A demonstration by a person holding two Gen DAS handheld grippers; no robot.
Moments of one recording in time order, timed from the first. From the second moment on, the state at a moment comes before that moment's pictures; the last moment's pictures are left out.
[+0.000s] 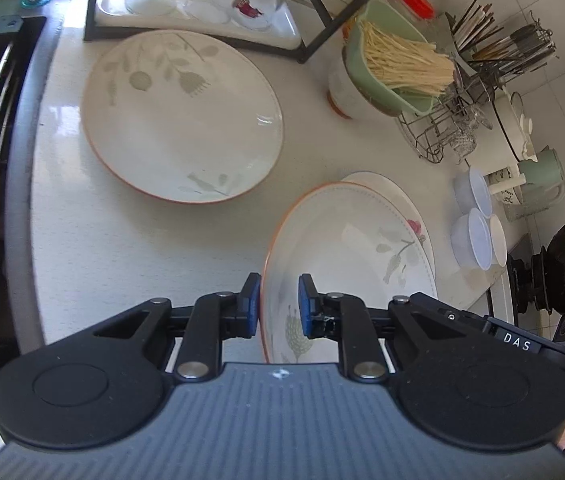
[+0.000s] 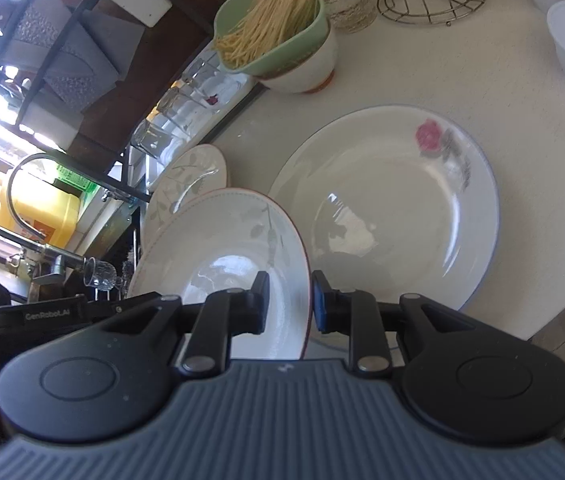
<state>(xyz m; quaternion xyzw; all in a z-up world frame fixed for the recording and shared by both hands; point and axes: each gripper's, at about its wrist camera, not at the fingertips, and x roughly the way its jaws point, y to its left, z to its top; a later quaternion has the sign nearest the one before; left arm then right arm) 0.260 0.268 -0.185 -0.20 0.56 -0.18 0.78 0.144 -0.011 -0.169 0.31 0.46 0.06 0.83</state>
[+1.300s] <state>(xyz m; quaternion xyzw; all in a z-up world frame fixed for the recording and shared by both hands) 0.309 0.168 -0.203 -0.15 0.60 -0.11 0.78 0.207 -0.069 -0.212 0.21 0.54 0.10 0.81</state>
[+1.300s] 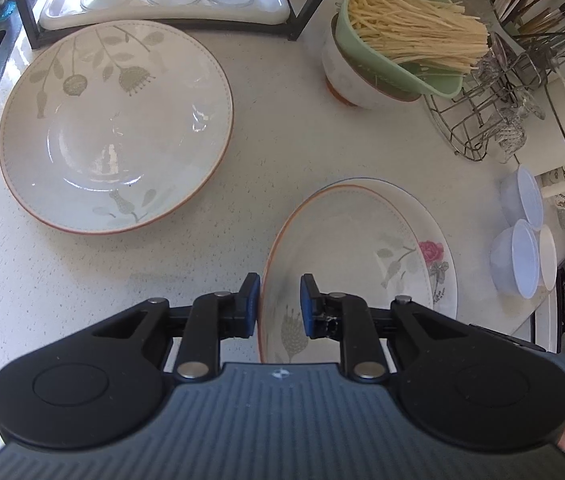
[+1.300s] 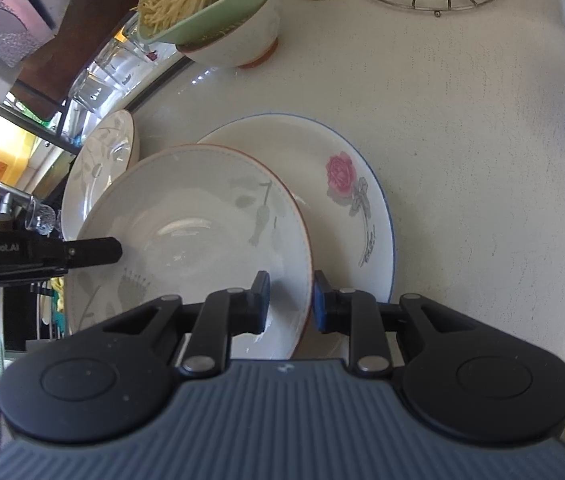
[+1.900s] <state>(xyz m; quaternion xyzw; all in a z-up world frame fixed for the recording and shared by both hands) 0.331 0.155 -0.214 -0.11 0.65 -0.08 0.75 0.228 -0.061 -0.211 0.15 0.52 0.09 0.83</state>
